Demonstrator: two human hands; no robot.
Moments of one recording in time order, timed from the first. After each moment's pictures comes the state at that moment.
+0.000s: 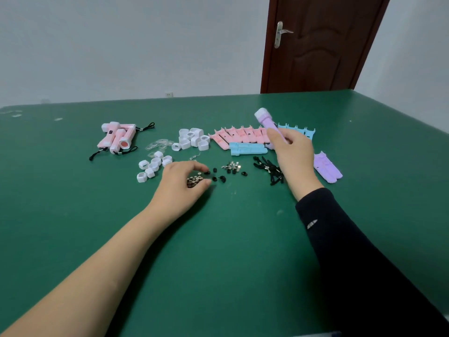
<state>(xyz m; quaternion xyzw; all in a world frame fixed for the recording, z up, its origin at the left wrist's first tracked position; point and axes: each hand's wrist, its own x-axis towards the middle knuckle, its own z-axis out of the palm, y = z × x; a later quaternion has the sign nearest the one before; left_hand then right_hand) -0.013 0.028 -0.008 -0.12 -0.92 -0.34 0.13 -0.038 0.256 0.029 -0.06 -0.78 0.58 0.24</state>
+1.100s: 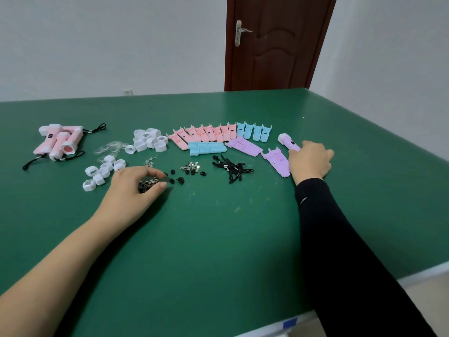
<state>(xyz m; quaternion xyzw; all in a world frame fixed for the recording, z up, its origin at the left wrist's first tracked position) -0.013 0.027 -0.007 -0.13 -0.92 -0.35 0.12 -0.049 0.379 0.004 -0.34 -0.88 0.23 0.22</state>
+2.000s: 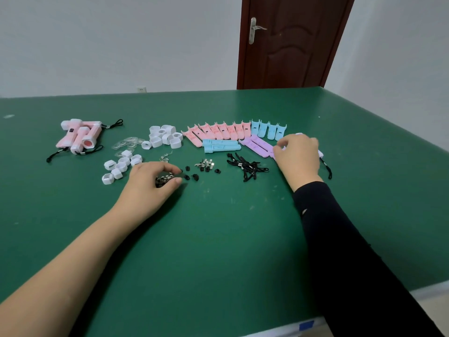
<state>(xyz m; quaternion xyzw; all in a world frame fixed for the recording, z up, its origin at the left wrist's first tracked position) -0.015 0.027 -0.009 -0.12 -0.92 -0.36 0.12 -0.043 0.325 0.017 -0.16 -0.94 0.20 0.23</state>
